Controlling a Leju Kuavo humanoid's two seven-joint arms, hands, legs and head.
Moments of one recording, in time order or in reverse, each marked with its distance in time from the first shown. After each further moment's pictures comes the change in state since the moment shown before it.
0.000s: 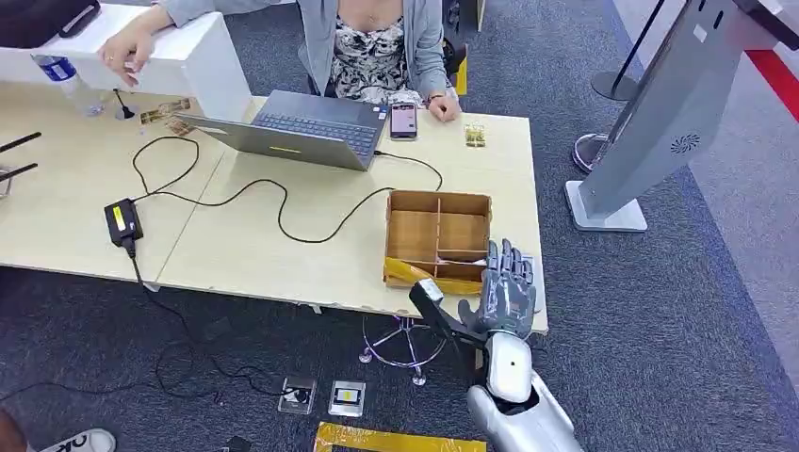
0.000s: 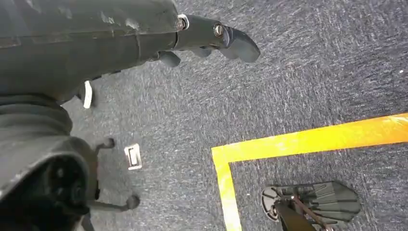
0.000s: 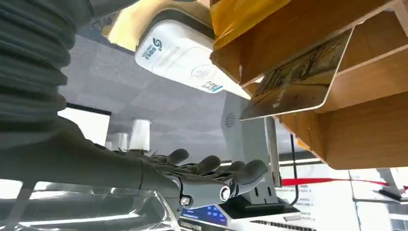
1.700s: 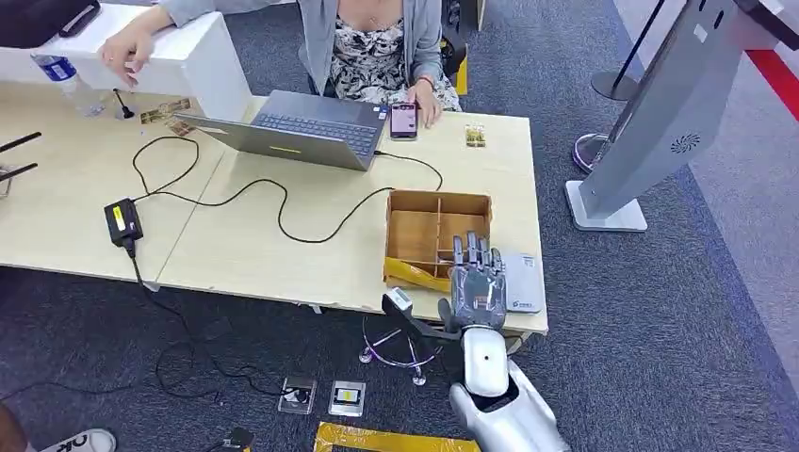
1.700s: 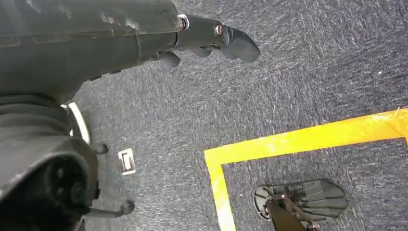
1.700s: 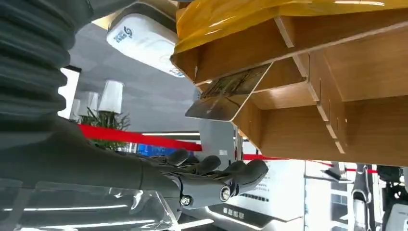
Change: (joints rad) left arm -0.025 0.005 -0.005 0.000 -0.013 -0.016 -0.007; right arm -0.036 0.069 0.003 0.064 0.186 0.067 -0.078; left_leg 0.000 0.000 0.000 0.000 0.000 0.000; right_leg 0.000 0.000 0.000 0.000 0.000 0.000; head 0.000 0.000
